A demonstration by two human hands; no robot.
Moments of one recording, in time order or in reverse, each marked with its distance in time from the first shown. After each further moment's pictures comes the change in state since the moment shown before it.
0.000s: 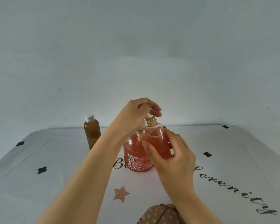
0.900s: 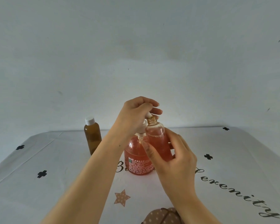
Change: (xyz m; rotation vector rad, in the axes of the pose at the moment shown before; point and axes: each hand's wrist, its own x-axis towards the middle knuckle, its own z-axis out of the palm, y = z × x) left_hand 0.003 0.000 0.001 -0.254 0.081 -0.030; right_hand 0.001 -0.006 -0.001 0.044 0.022 -0.022
